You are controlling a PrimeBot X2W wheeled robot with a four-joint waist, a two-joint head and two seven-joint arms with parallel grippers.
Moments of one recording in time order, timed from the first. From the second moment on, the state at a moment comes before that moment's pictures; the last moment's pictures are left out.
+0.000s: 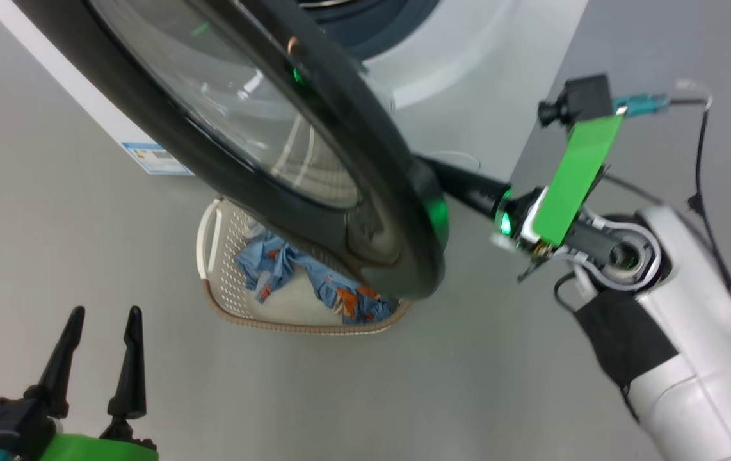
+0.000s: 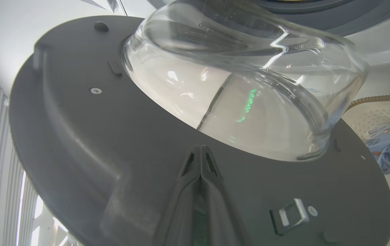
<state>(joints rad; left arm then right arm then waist) -0.02 0.10 0.07 0.03 -0.21 -0.13 -0.26 -0.75 -0.17 0.35 0.30 1.55 0.13 0.67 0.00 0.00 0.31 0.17</state>
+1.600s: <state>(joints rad) 0.04 0.04 -0.07 0.05 -0.19 -0.13 -0.26 -0.52 -0.09 0.58 0.37 1.62 0.13 0.51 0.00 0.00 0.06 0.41</state>
